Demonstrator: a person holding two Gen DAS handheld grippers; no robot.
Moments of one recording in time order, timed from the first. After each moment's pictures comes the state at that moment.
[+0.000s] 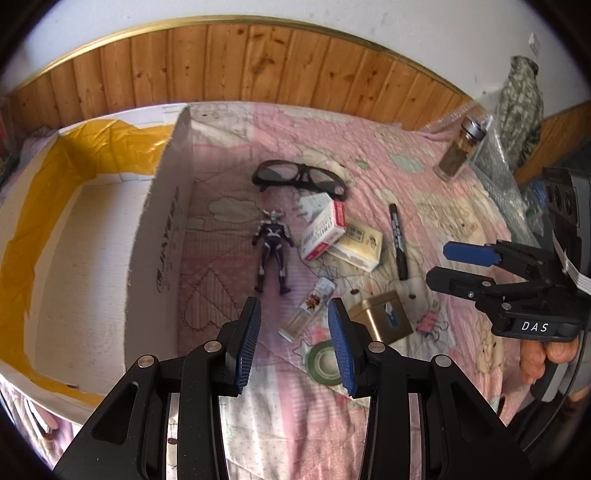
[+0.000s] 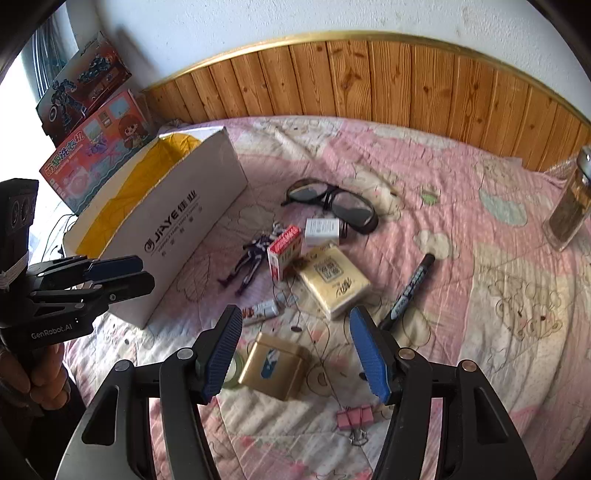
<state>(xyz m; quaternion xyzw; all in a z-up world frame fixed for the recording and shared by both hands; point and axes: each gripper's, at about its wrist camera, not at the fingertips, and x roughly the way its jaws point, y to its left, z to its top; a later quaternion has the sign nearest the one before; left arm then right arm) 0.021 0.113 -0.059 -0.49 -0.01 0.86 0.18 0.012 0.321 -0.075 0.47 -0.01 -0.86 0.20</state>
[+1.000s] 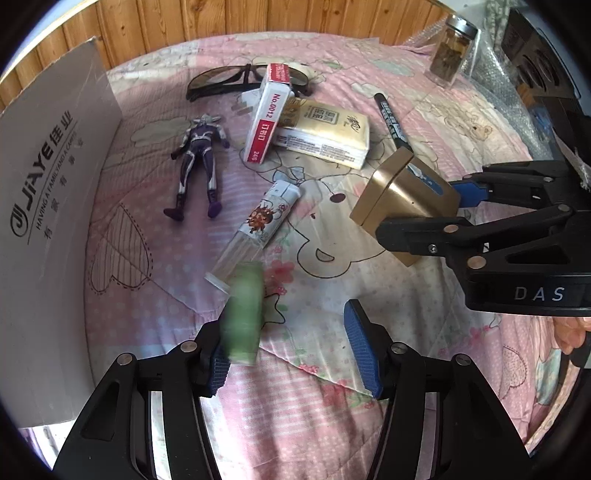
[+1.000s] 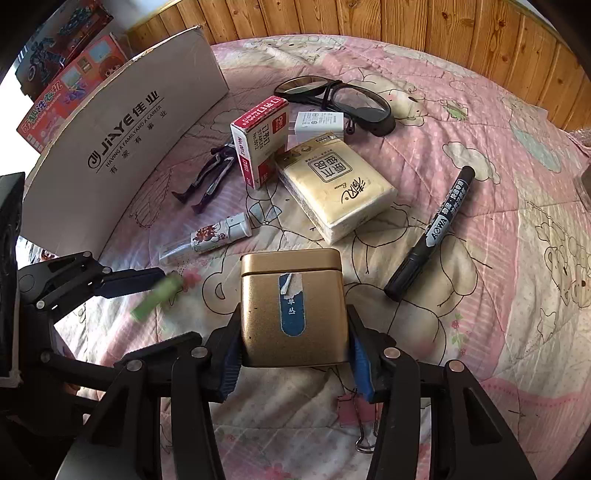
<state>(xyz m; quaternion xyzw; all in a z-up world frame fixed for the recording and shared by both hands) 0.035 0.169 -0.151 -0.53 0.06 0.82 0.20 -0.003 0.313 -0.148 0.56 0.04 -0.80 0.18</state>
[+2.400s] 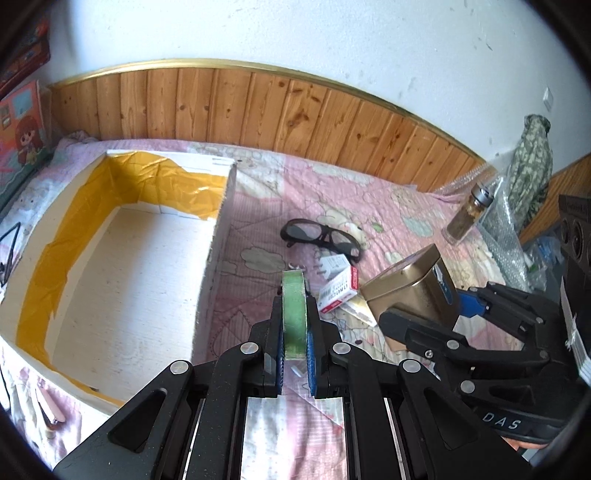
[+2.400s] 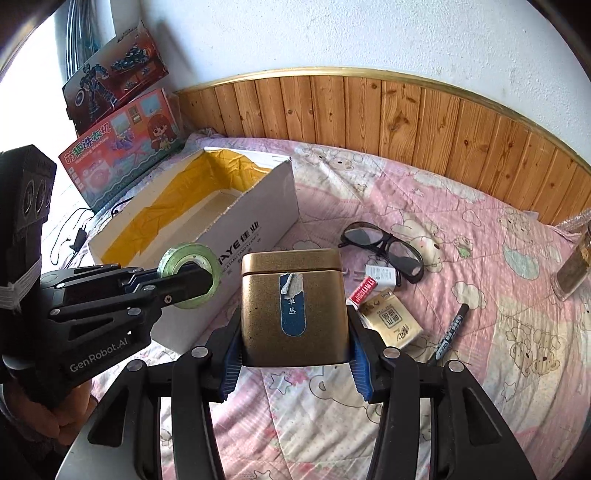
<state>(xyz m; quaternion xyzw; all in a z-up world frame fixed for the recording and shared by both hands) 0.029 0.069 -0.011 -0.41 -0.09 0.90 0.12 0.024 0.233 -0.020 0.42 0.04 -0.88 0.22</state>
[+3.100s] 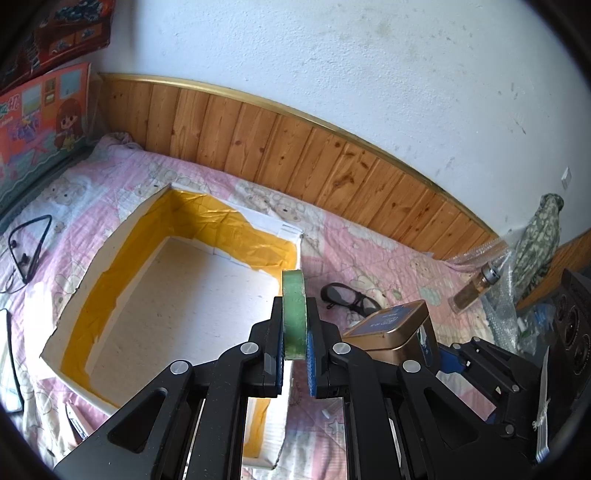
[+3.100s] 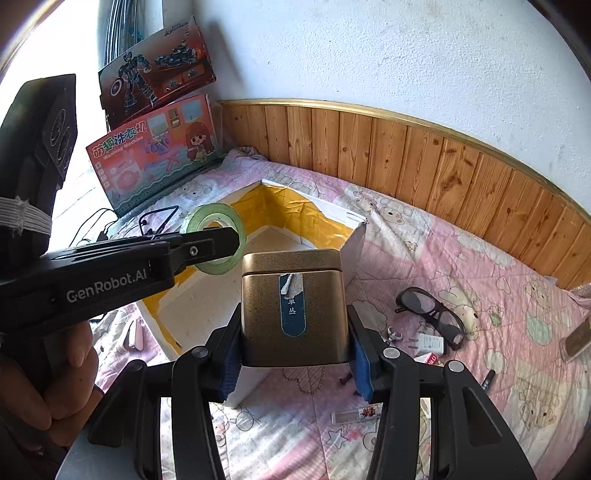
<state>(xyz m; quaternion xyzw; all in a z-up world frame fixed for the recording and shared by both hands) 0.011 -0.024 0.028 -0.37 -0.17 0.91 0.07 0.018 0.136 0.018 0.37 0.08 -0.89 0.26</state>
